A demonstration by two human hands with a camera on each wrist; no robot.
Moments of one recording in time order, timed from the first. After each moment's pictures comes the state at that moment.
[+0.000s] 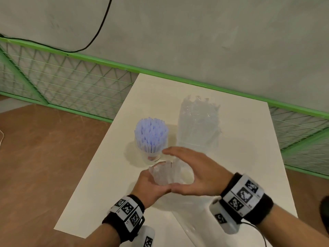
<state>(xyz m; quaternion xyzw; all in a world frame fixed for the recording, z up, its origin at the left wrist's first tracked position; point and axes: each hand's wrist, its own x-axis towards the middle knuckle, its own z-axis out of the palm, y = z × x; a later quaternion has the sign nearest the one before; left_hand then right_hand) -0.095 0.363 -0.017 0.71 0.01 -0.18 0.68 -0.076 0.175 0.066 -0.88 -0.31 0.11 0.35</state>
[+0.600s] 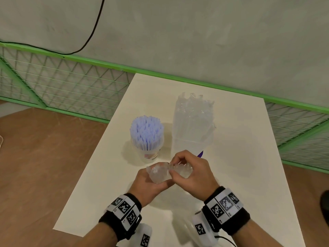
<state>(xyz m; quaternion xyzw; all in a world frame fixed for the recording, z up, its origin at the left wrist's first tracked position) -0.099 0.361 -0.012 0.72 -0.03 -0.20 0.66 -0.105 0.189 0.015 -0.85 -0.12 -0.08 0.51</state>
